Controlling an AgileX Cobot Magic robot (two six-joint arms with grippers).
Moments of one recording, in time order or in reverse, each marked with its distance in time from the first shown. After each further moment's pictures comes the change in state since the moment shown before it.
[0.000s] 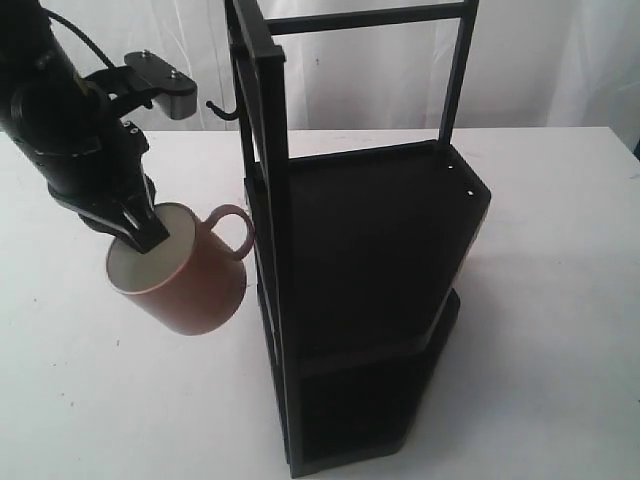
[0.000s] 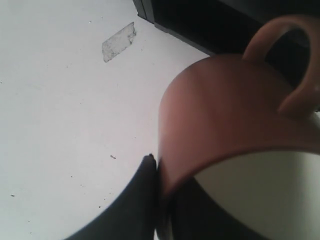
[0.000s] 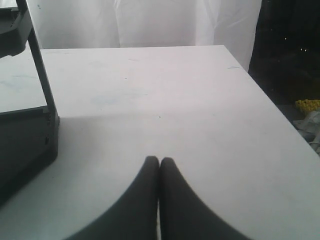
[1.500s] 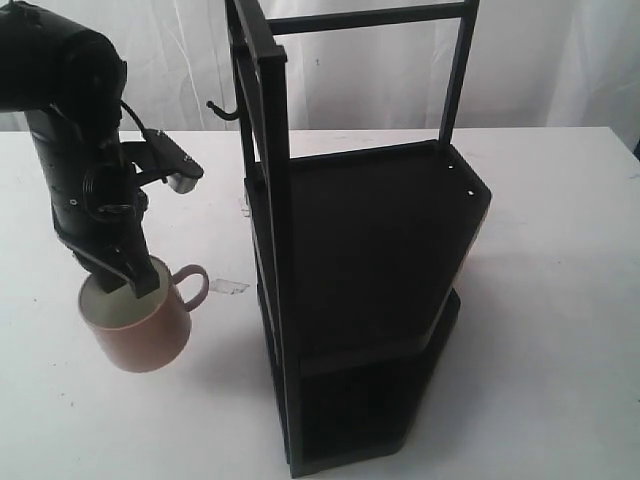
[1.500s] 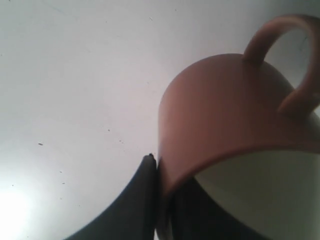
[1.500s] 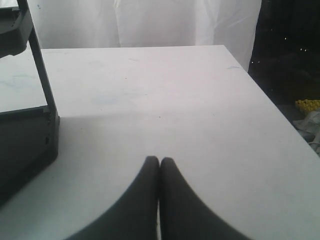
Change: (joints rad) left arm -0.002 0.201 0.000 0.267 0.032 -0.136; right arm 0.000 0.000 0.000 0.000 0.000 0.000
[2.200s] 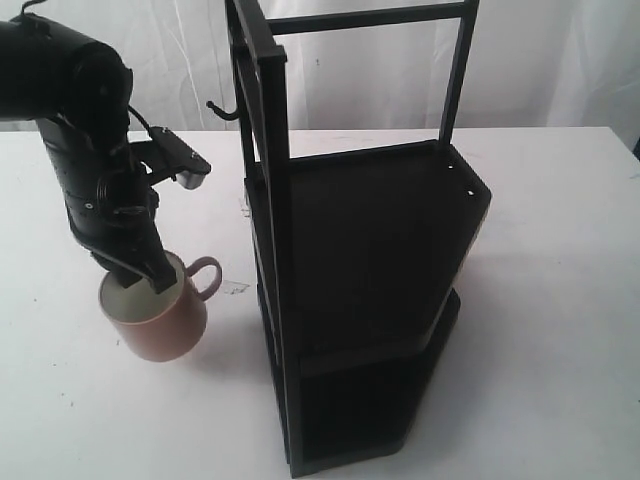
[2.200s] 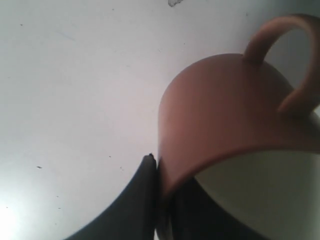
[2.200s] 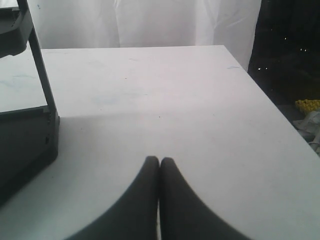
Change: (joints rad) left arm 0.000 0.021 0.010 -0.004 -0.088 -0.042; right arm 0.000 0.000 0.000 0.000 0.000 0.000
